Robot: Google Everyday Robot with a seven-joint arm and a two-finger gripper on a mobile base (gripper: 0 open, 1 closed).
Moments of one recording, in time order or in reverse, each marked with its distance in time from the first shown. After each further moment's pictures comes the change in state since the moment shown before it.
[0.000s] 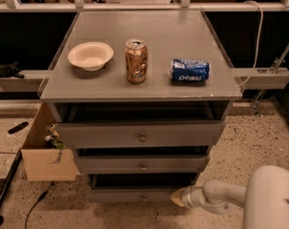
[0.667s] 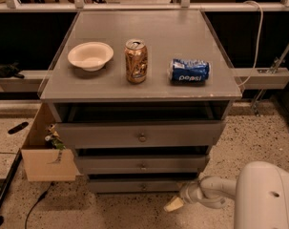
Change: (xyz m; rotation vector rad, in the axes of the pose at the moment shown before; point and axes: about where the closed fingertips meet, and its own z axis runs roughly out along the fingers) arm -0.009 -0.019 0.013 0.013 0.012 0.018
